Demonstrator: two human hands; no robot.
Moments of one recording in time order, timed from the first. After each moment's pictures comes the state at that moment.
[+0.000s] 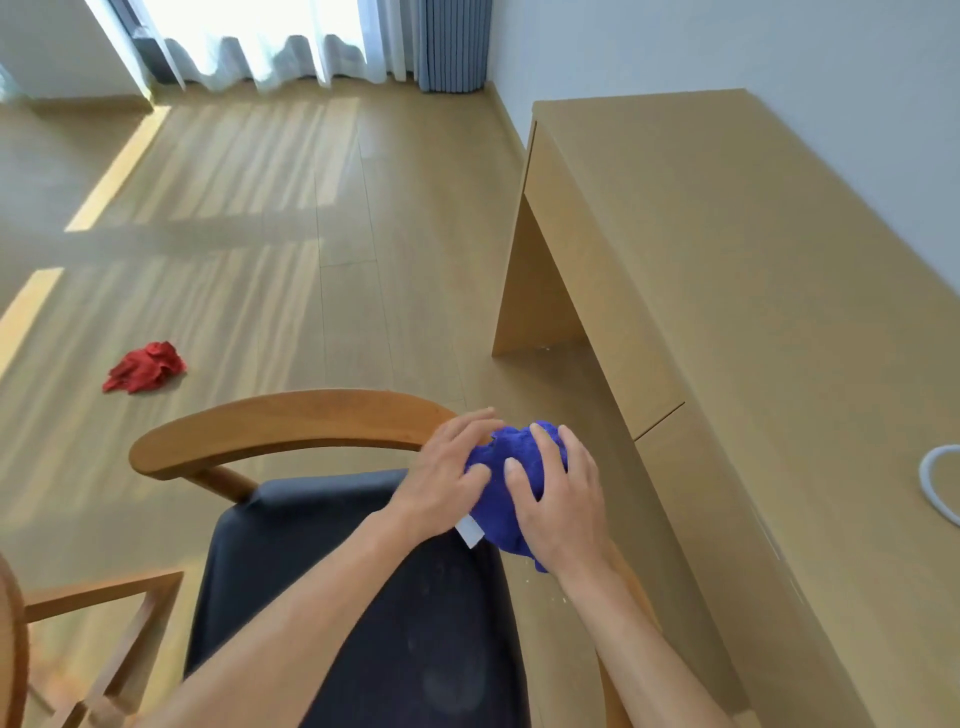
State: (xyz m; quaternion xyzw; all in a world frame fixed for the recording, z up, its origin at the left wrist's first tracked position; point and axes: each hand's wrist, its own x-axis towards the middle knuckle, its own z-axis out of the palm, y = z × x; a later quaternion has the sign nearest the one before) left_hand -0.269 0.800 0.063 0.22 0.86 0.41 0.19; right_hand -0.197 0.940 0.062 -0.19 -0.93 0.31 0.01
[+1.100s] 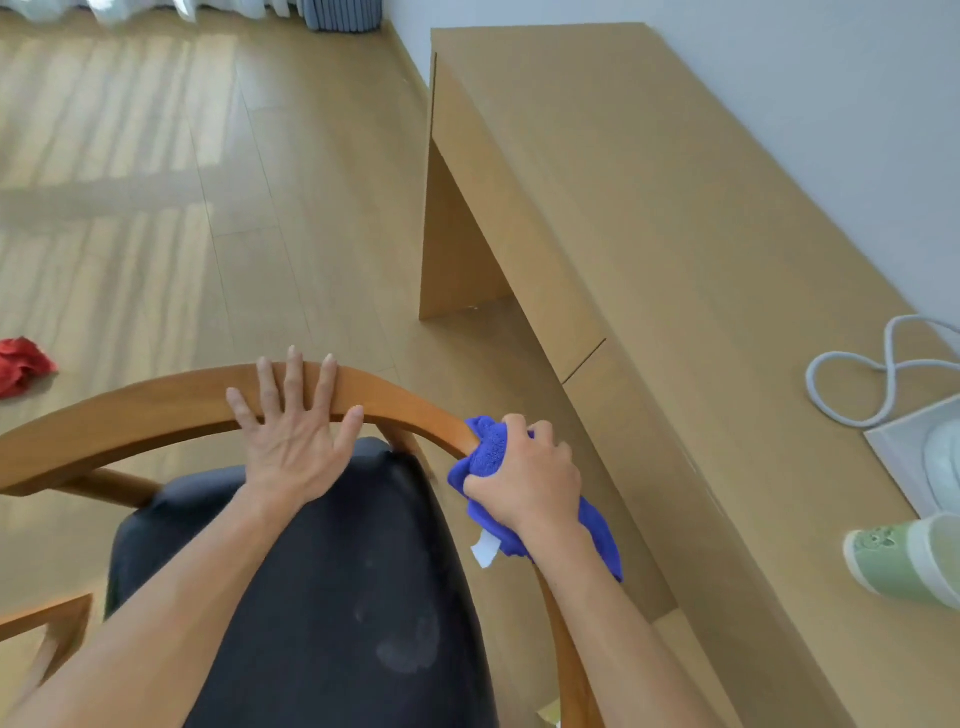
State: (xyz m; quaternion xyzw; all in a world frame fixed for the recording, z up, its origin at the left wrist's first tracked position) left_hand -0.297 0.751 0.017 0.12 0.98 0.06 0.11; right_hand -0.178 0.951 0.083 -0.30 -0.93 0.18 -0.14
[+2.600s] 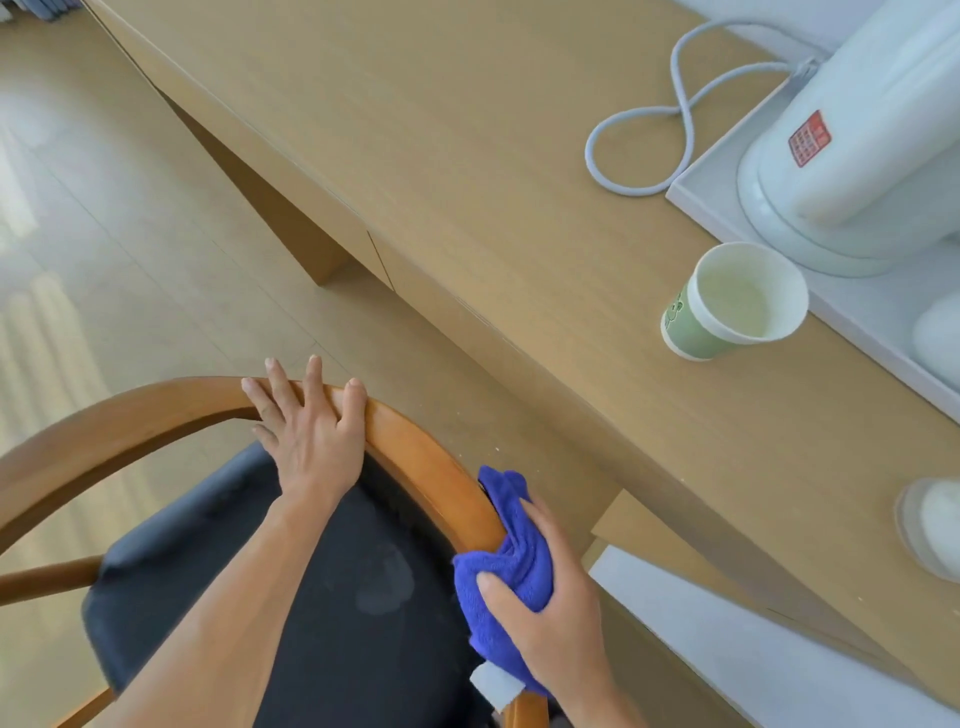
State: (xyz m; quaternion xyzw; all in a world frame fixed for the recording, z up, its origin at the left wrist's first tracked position) left_hand -0.186 0.906 0.040 0.13 0.95 0.20 0.19; right_hand 0.062 0.952 0.055 -0.40 -0.65 0.63 0.13
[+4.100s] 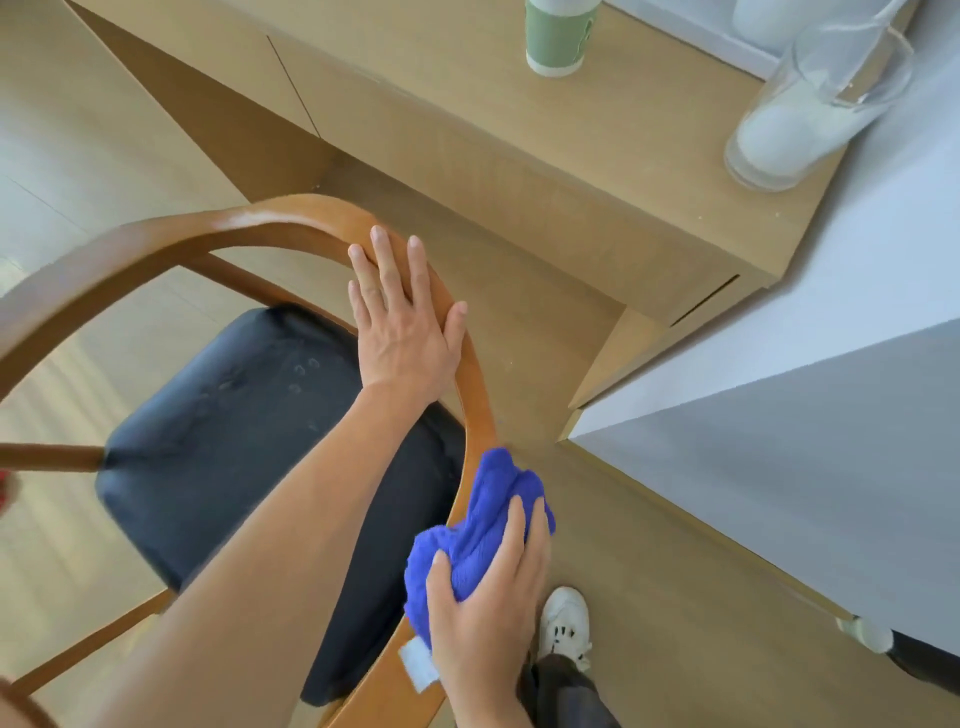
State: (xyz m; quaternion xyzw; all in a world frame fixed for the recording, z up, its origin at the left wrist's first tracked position) left_hand 0.000 0.868 0.041 0.44 0.89 0.04 0.05; right_hand 0.182 0.721 0.037 -0.63 -0.68 0.35 0.17
